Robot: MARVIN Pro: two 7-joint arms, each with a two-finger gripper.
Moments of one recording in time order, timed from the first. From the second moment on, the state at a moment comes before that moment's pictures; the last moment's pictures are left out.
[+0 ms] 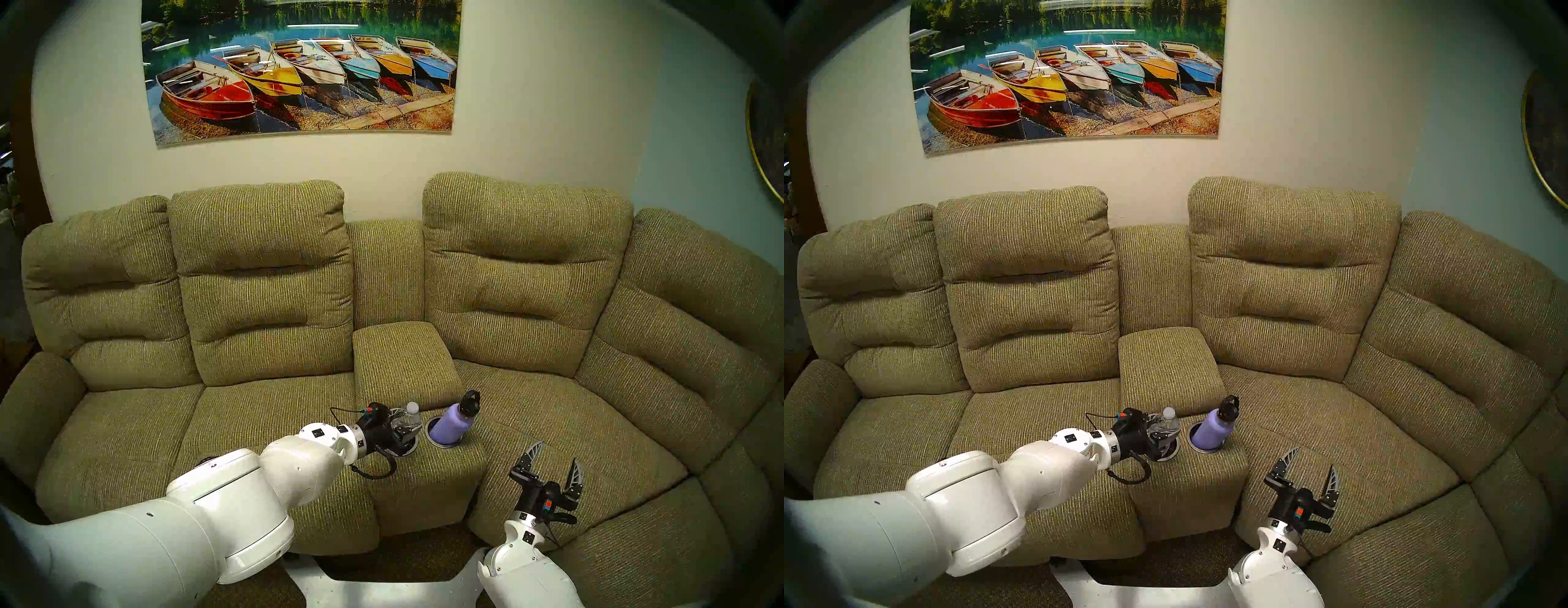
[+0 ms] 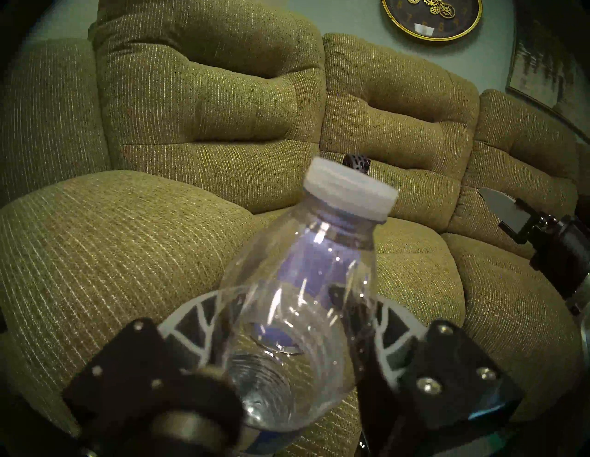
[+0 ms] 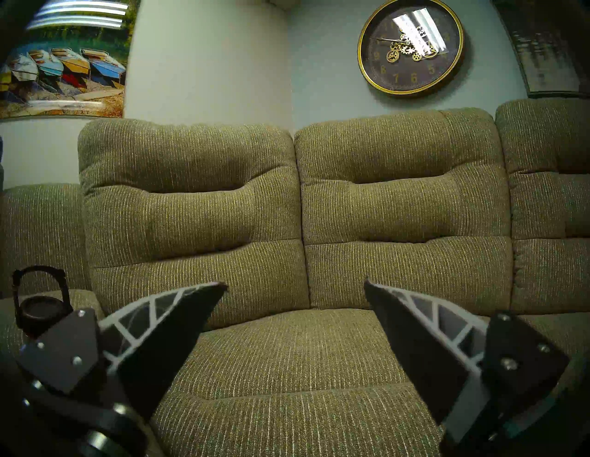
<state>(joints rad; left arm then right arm) 0.89 -1.56 -0.56 -0.14 -0.79 -0.51 -0.74 -1.65 -1.48 1.39 -0.88 -0.03 -0.96 -0.84</state>
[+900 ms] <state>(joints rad) 0.93 -1.53 -0.54 -0.13 -0.75 -0.54 -0.72 -1.64 -1.49 1.38 -0.87 -0.05 -0.96 -0.84</state>
